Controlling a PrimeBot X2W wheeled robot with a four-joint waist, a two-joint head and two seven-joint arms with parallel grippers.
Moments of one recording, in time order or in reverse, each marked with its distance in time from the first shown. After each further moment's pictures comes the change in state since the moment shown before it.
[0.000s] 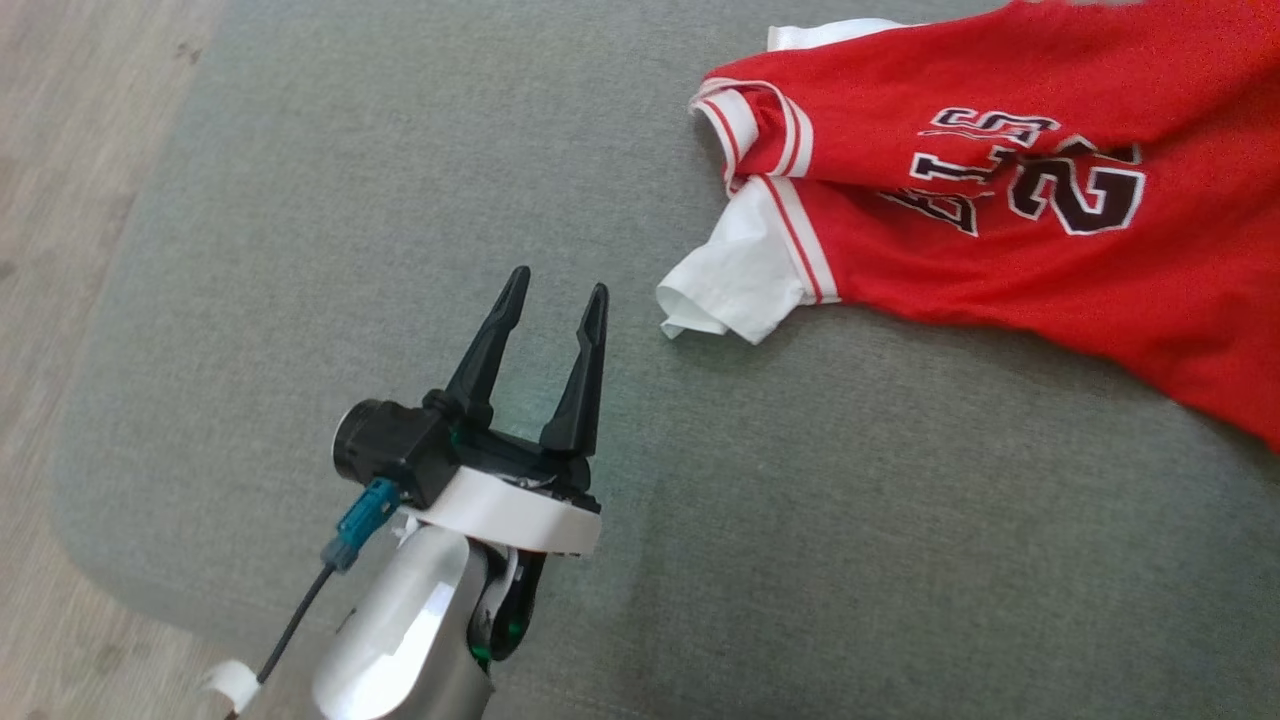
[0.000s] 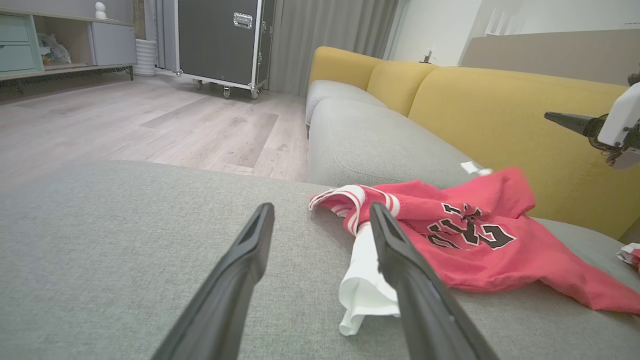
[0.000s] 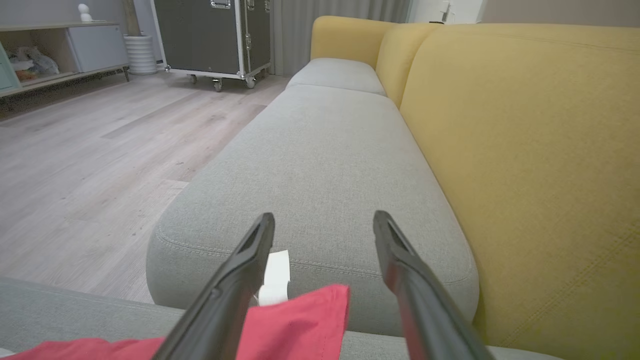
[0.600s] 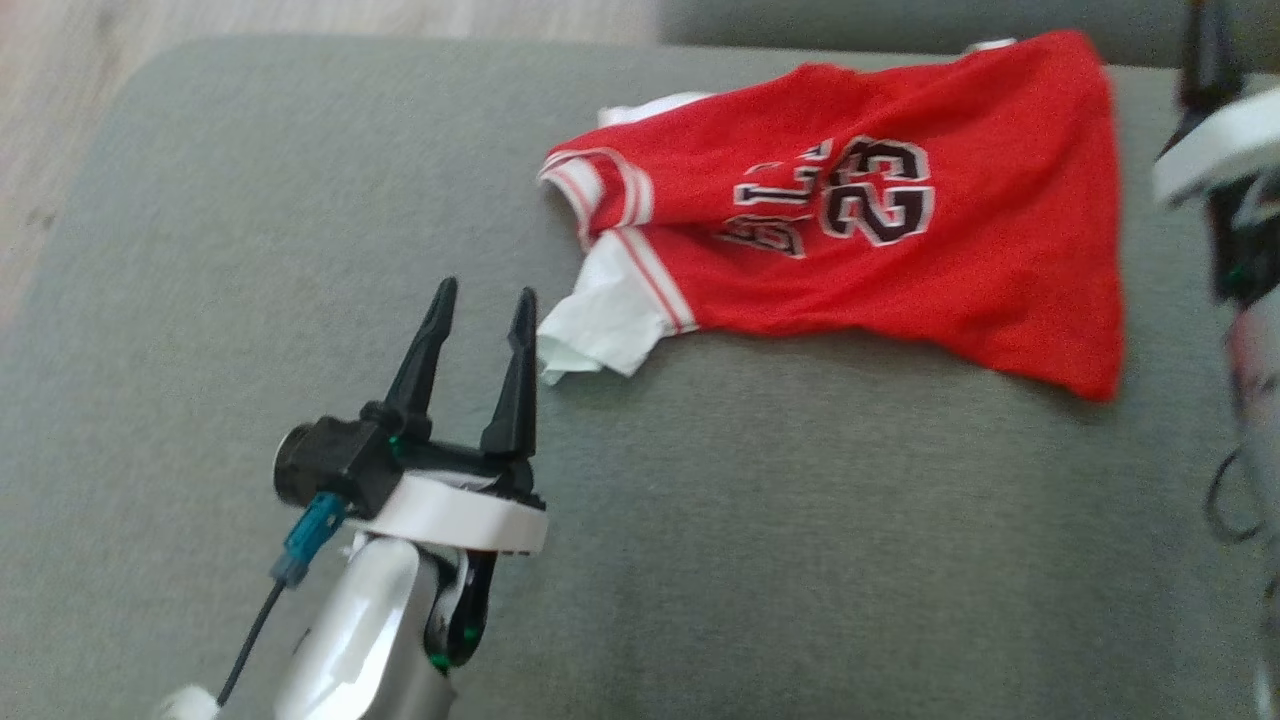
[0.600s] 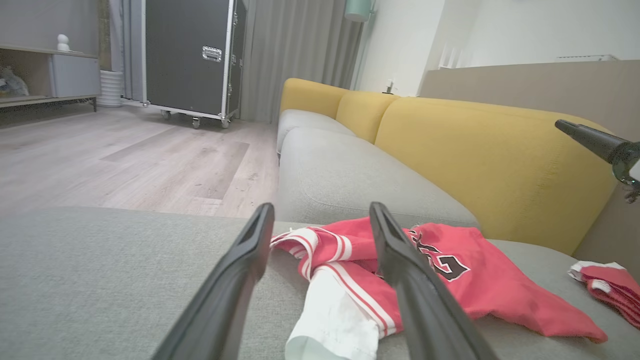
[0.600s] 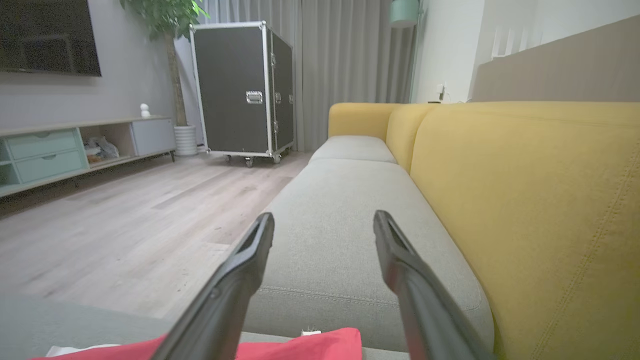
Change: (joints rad) left arm 0.043 0.000 0.126 0.011 0.050 -0.011 0.000; right arm 0.367 0.245 -0.046 -0.453 0.036 0.000 -0.062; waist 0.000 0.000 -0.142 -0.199
